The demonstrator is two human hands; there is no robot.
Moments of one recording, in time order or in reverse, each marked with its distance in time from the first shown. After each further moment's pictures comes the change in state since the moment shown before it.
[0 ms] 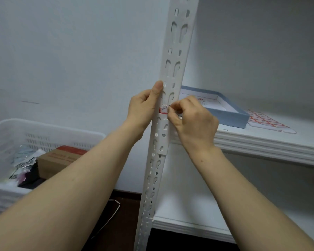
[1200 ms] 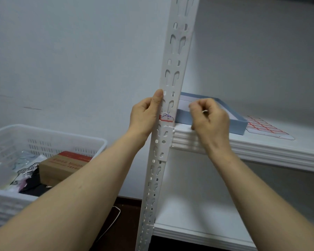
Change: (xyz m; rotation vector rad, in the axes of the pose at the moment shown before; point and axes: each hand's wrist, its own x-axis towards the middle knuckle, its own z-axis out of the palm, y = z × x) left_hand -0.009 0.005 0.007 0.043 0.096 0.008; right_hand 0.016 0.016 -0.032 0.528 -0.215 0.448
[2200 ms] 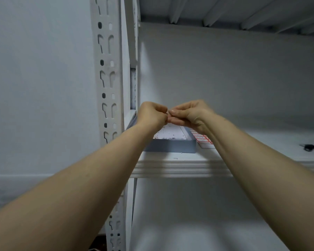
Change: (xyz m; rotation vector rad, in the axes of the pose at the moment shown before) left_hand 0.018 0.063 0.129 0.265 -0.249 -0.061; right_hand 0.112 0.038 -0.082 0.576 -0.293 0.632
